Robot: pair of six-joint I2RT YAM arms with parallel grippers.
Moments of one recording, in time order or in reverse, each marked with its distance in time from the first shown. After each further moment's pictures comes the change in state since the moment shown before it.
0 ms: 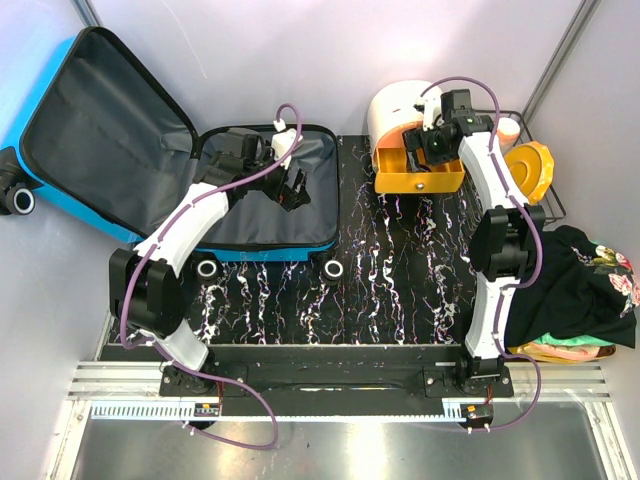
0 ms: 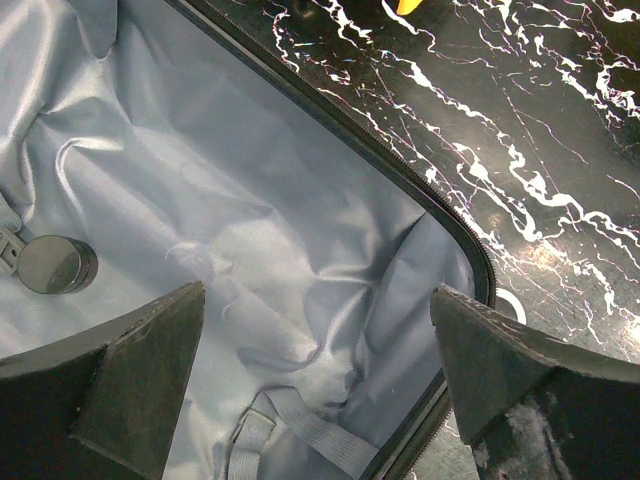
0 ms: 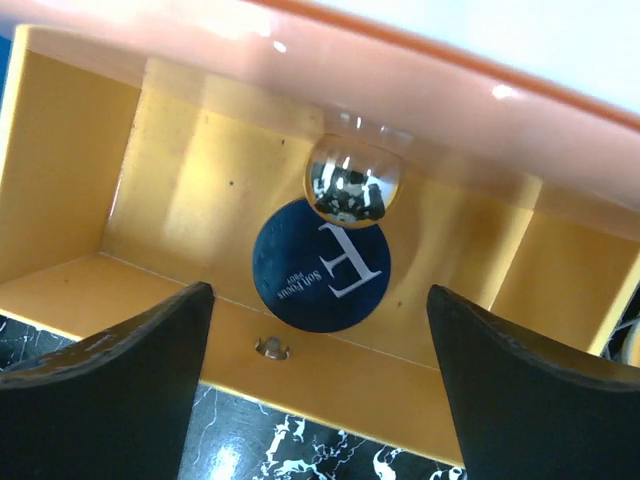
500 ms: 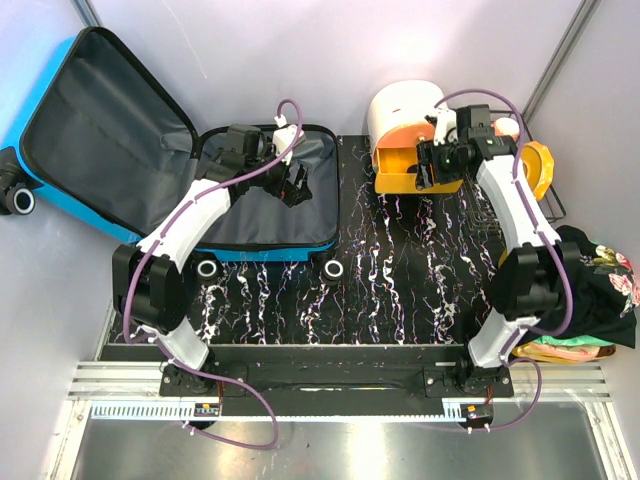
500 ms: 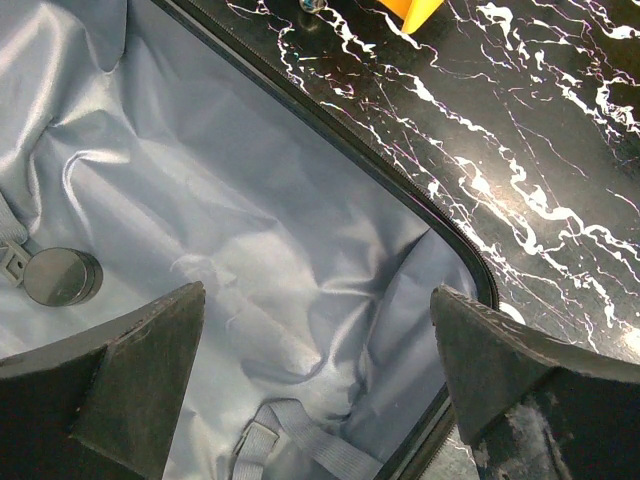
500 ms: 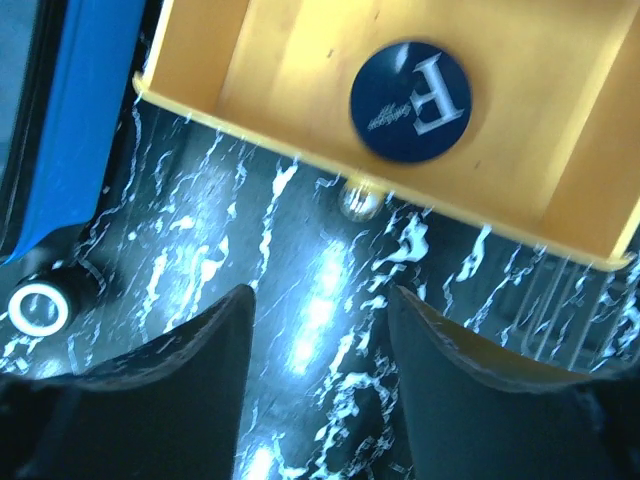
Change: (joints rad) left arm 0.003 0.028 0.039 0.001 0.001 -0.012; right arm 0.000 -0.311 -0.301 0.022 -0.079 0.055
